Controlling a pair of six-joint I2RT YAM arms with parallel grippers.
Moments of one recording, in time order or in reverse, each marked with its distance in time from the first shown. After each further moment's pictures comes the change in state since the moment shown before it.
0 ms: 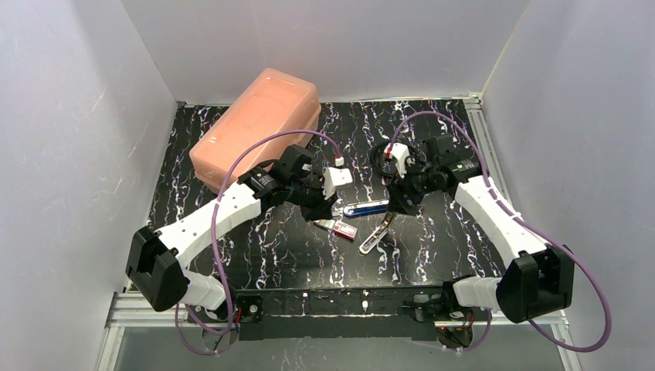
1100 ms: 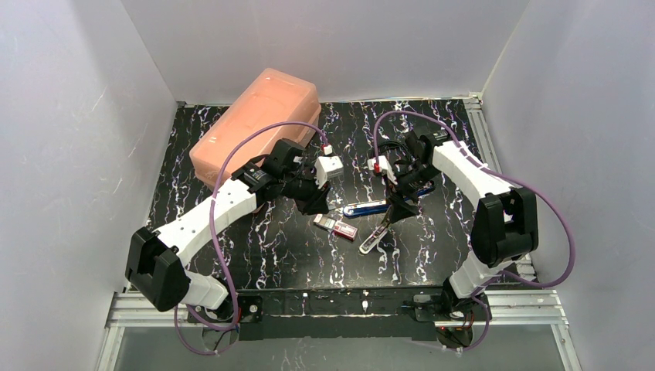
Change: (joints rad) left arm 0.081 0.000 -0.005 0.023 0.056 -0.131; right arm -0.016 0.380 0.295 -0.523 -0.210 -0.769
